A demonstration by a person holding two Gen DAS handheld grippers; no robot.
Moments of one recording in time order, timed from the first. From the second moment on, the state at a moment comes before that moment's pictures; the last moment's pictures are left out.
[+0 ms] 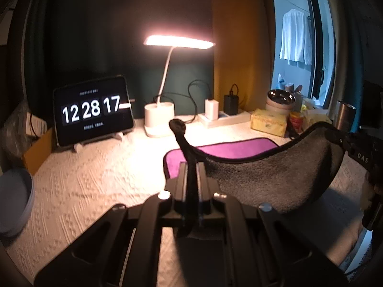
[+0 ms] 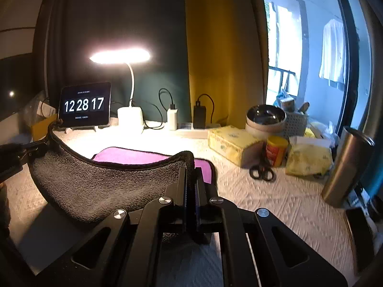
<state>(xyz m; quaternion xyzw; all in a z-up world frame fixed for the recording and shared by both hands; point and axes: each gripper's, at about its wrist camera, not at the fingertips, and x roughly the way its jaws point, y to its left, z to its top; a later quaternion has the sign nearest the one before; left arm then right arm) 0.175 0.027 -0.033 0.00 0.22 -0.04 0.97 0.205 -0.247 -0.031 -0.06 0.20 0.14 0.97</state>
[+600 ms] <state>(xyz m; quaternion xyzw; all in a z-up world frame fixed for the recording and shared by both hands) 0.234 0.034 -0.012 0.01 0.19 -0.03 0.98 0.268 -0.233 -0.015 -0.08 0.18 0.14 0.97</state>
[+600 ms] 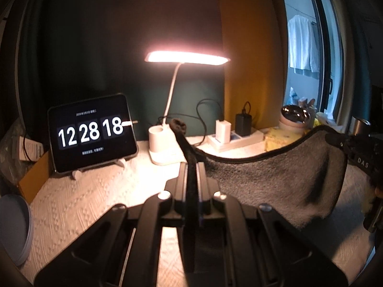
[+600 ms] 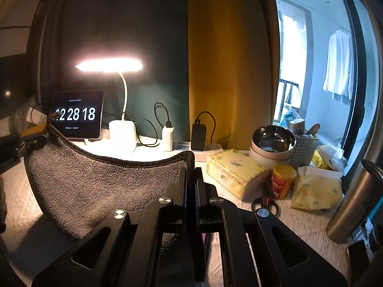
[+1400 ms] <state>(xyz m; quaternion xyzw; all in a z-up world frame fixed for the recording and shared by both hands) 0.327 0.030 -0.038 0.04 0.23 0.00 0.97 0.371 -0.222 -0.040 -0.11 0.23 0.12 0.96</state>
